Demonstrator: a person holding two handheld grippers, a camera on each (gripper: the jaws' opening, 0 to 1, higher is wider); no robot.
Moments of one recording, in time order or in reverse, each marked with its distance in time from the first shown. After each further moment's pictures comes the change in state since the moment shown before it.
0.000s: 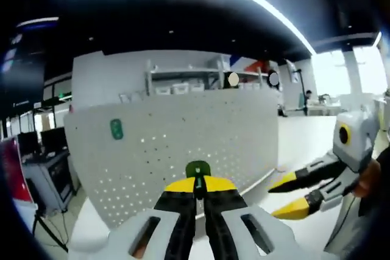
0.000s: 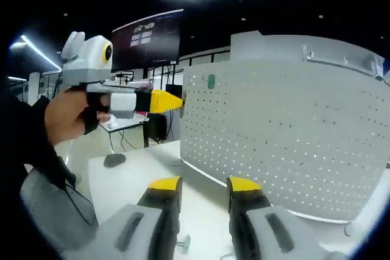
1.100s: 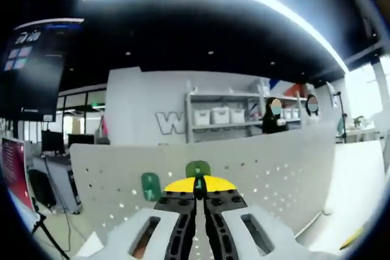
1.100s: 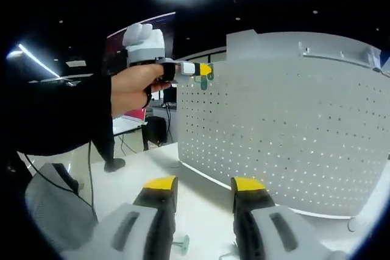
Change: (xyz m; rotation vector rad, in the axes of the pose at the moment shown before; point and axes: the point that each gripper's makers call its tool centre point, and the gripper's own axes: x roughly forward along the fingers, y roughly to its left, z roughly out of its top) left arm 0.097 0.085 0.051 -0.053 -0.164 0.248; right arm -0.001 -0.008 0.001 0.058 -0.006 0.014
